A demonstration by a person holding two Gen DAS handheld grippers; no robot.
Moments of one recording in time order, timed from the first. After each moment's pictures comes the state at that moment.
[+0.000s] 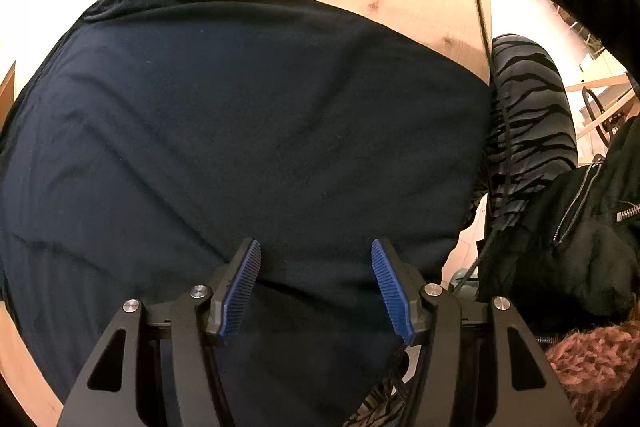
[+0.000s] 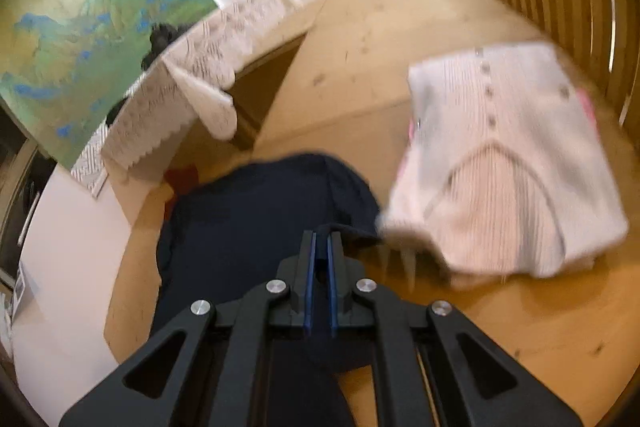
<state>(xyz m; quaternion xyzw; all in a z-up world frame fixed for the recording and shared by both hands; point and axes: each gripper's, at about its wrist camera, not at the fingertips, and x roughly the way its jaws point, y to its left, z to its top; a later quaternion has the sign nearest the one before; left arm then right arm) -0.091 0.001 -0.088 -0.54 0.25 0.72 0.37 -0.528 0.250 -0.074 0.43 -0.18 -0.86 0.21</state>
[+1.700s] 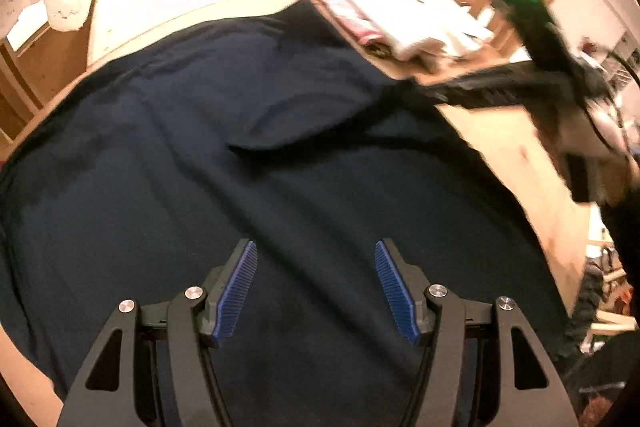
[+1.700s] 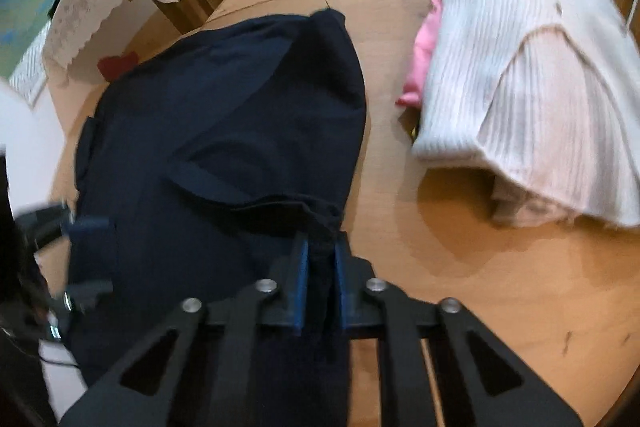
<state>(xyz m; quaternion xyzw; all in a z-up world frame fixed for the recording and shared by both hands) -0.340 -0.039 -0.075 -0.54 0.09 0.79 0.26 -0.551 0.159 -0.187 0.55 -0.03 -0.81 0.19</state>
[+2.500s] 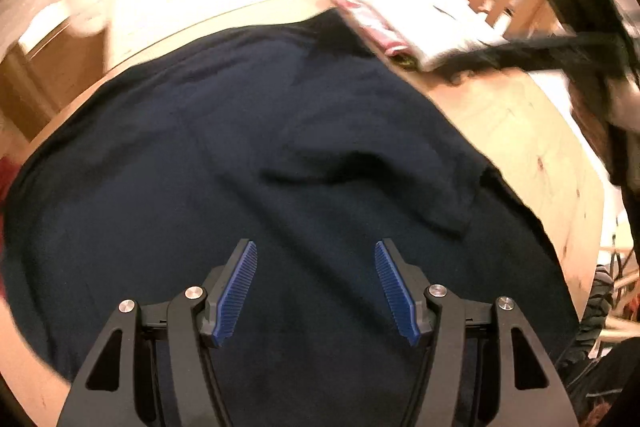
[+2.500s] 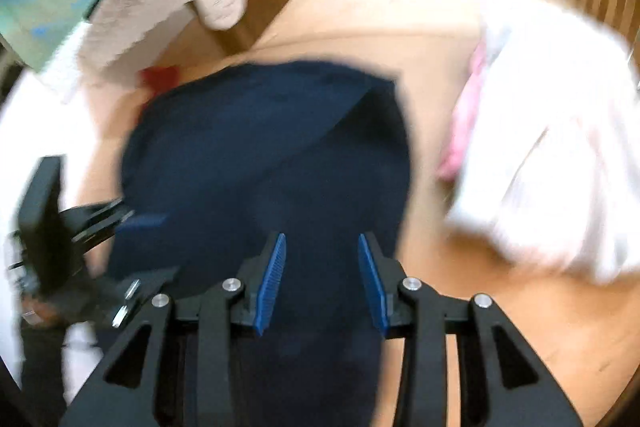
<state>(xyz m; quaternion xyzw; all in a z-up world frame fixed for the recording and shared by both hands) -0.348 -0.034 -0.074 -0.53 0.10 0.80 0.26 -0.583 0.149 -0.135 0.52 -0.02 -0.82 0.22</state>
